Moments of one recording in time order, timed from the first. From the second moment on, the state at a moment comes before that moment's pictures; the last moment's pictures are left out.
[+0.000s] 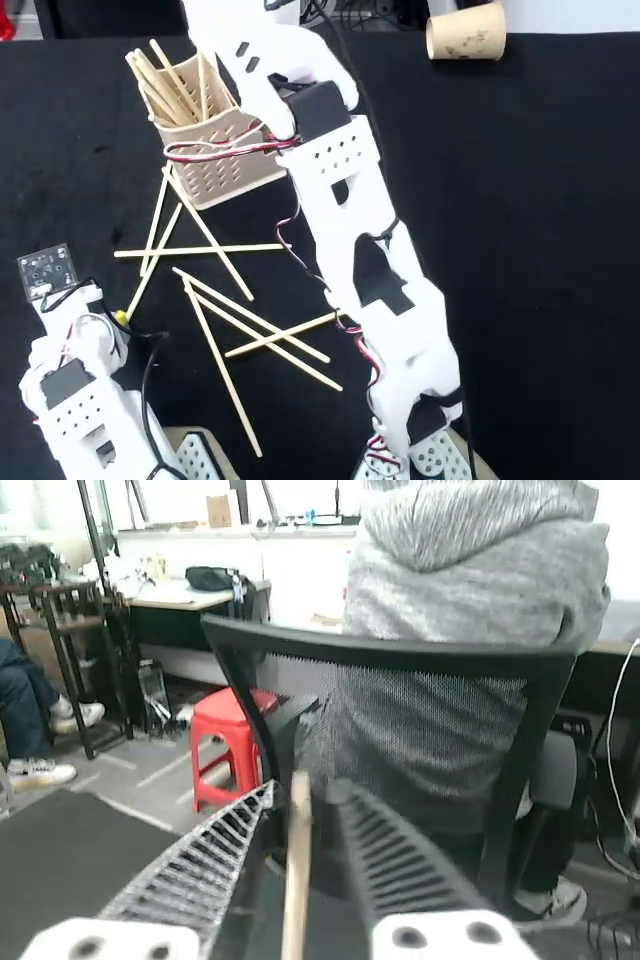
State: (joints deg) left arm -41.9 -76.9 90.1 50.3 -14.9; right arm -29.7 32.2 -64.4 42.9 -1.3
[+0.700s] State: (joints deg) left arm -18.7 -63.1 66.2 66.0 0.1; right arm -30.0 24.1 -86.5 98.4 -0.2
